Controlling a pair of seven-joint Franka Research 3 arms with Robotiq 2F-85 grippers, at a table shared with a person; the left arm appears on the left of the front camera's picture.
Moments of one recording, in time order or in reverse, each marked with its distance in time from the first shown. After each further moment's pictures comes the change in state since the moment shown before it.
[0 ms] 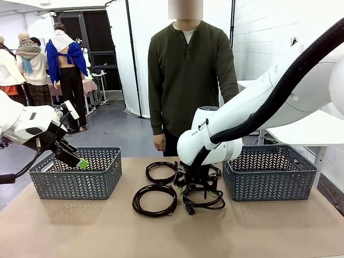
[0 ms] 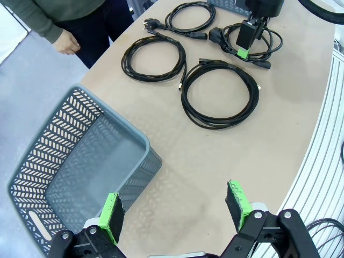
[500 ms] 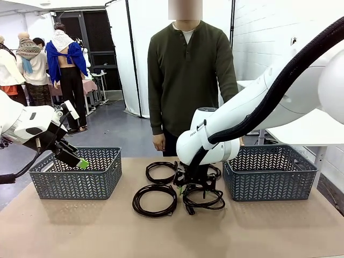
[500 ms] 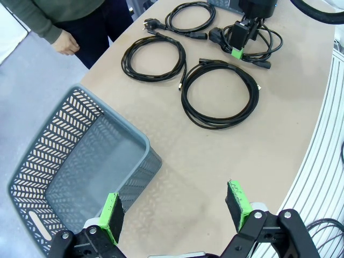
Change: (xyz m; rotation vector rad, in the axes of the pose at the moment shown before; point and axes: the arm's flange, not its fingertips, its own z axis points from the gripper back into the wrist) left arm 0.000 0.000 0.000 0.000 0.000 0.000; right arm 0.012 0.003 -0.008 -0.006 0.001 -0.017
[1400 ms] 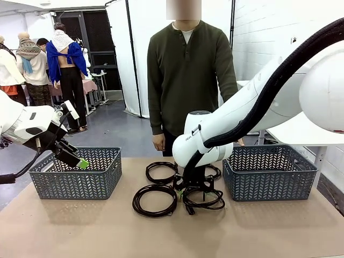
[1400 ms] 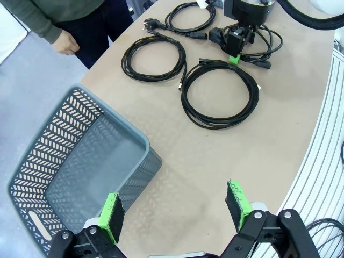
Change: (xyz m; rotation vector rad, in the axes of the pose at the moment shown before) left arm 0.000 0.000 0.000 0.000 0.000 0.000; right arm 0.009 0.011 -0.020 -0.075 0.039 0.018
